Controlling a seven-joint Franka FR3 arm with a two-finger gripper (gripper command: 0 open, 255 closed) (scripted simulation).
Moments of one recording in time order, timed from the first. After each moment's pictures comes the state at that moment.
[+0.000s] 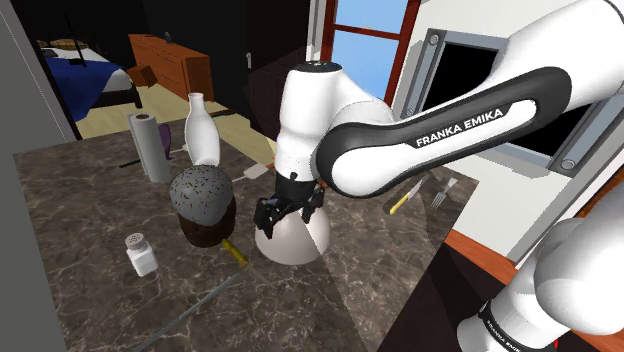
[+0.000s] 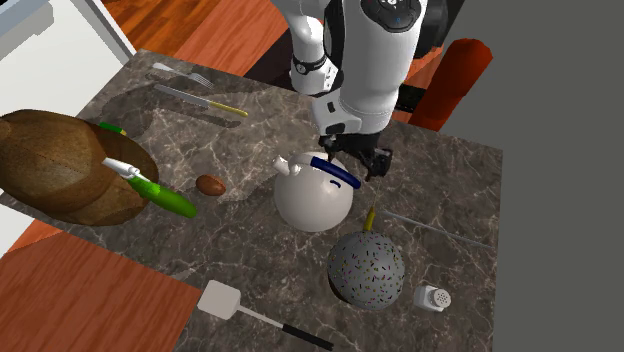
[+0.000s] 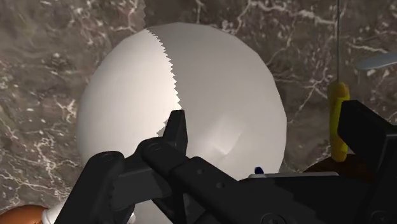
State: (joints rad) arm 0.10 -0.09 0.60 -2.21 0.02 2.23 0.74
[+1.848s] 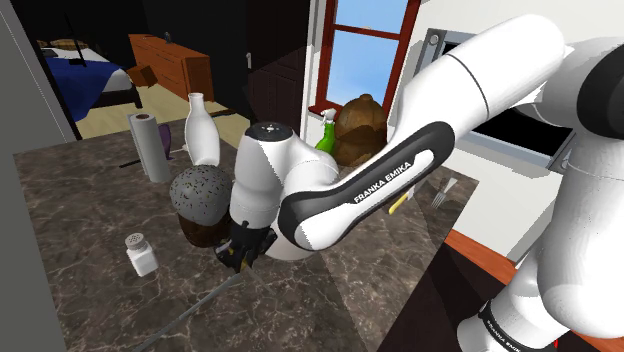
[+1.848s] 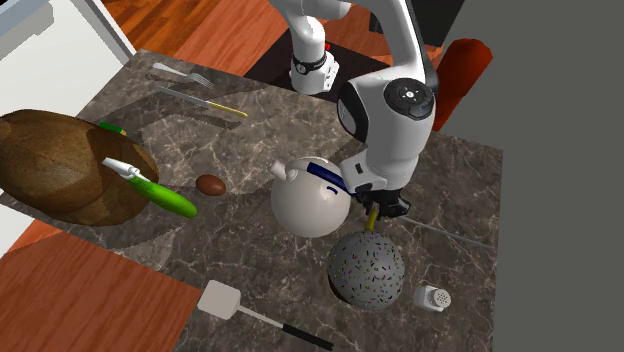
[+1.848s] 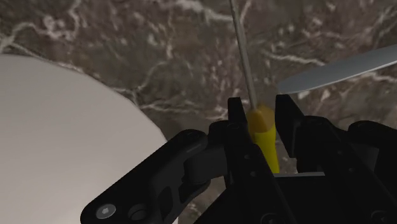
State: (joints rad) arm 0.19 0.29 0.60 -2.07 -0.24 2.48 0.98
